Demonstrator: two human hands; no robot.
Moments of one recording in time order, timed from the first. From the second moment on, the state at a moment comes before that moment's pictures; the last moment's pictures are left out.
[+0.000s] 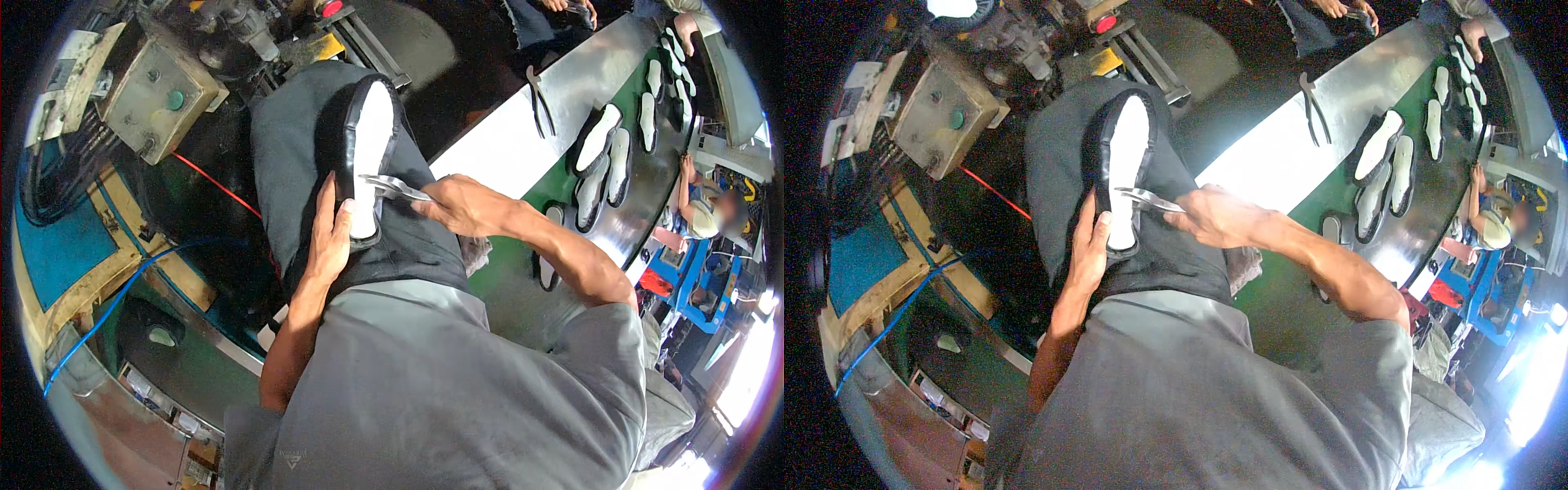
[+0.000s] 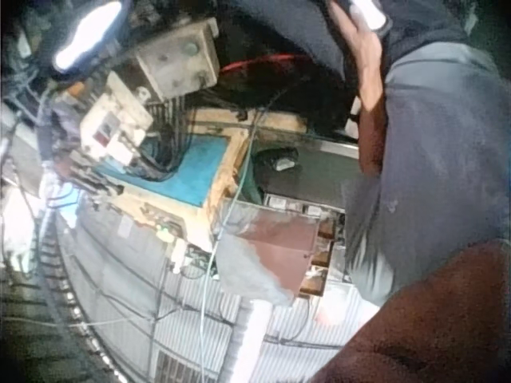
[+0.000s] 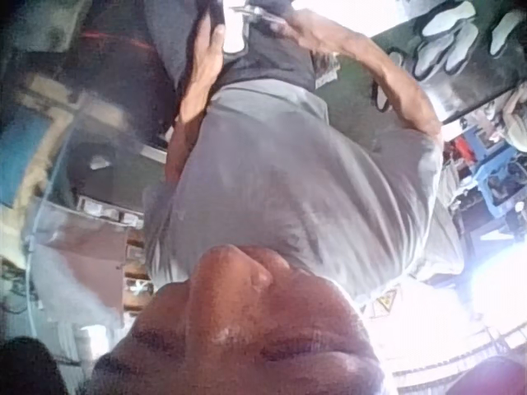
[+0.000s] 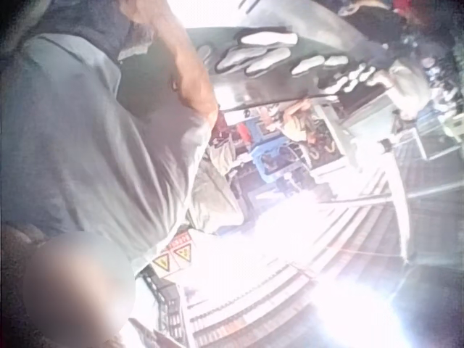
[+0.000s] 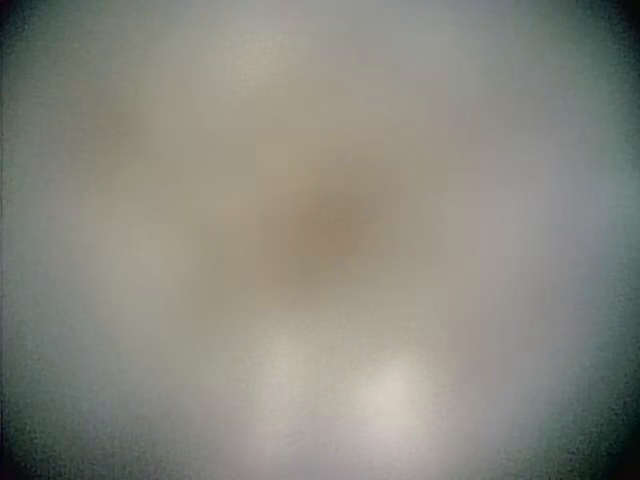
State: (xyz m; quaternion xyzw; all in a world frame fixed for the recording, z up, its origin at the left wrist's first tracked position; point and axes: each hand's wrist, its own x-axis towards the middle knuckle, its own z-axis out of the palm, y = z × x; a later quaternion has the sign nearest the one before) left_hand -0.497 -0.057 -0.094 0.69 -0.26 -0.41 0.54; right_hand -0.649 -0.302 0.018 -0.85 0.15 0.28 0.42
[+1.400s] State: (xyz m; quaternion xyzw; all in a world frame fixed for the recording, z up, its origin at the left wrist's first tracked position) left_hand -0.481 -0.066 -0.071 0.57 -0.24 -0.59 0.52; right_hand -0.666 -0.253 -0.044 -0.96 0.14 0.12 0.18
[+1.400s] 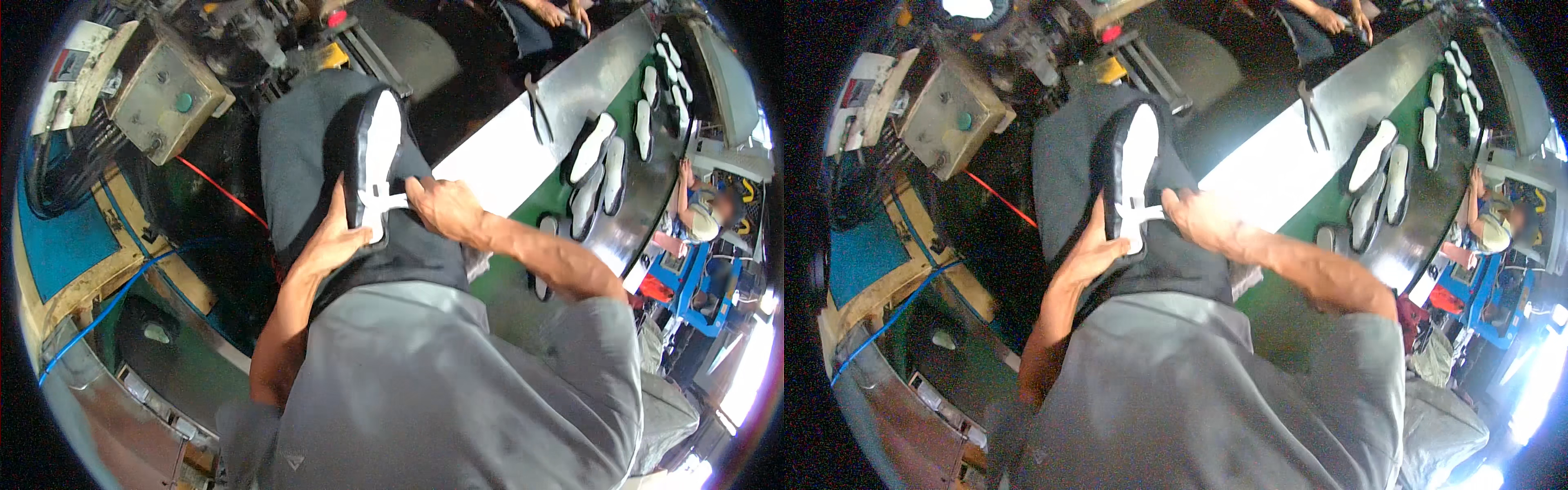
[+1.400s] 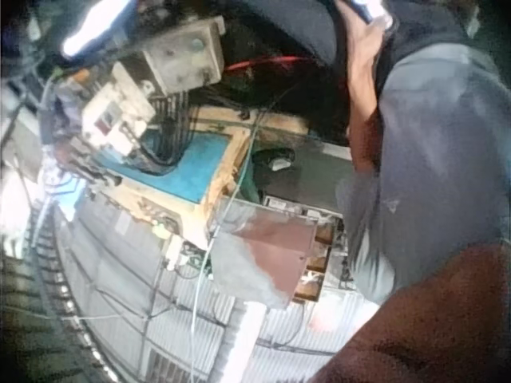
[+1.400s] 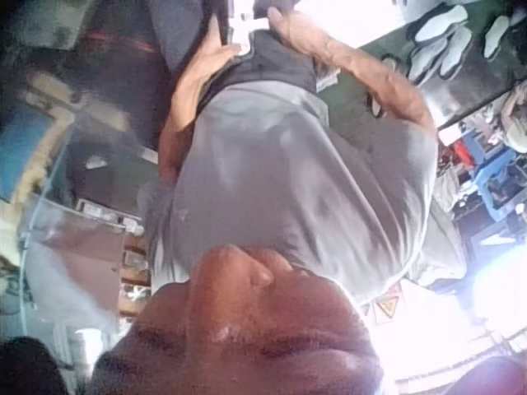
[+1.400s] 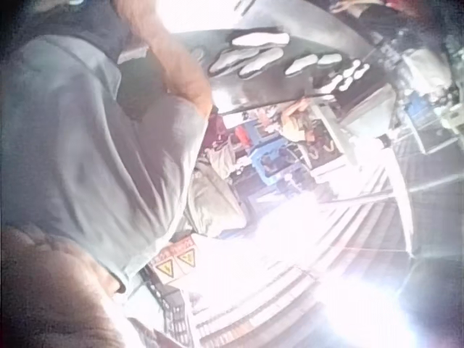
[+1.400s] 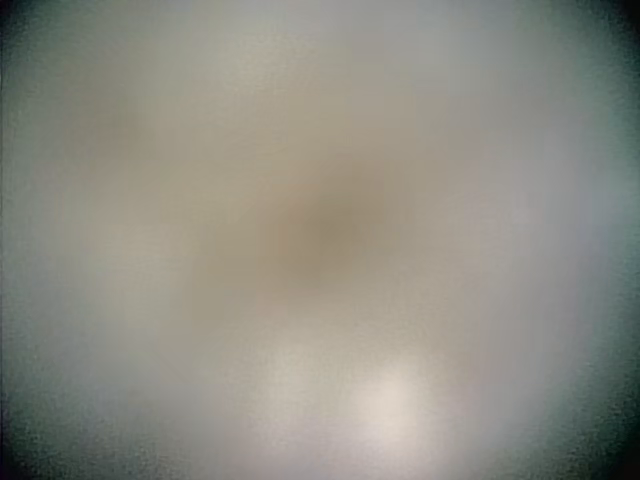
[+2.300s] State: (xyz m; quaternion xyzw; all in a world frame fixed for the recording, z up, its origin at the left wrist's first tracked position) left_hand -0.449 -0.099 0.048 0.57 -0.34 -0.41 0.63; right_hand -0.650 -0.257 -0.089 -0.86 0.24 -0.29 0.35
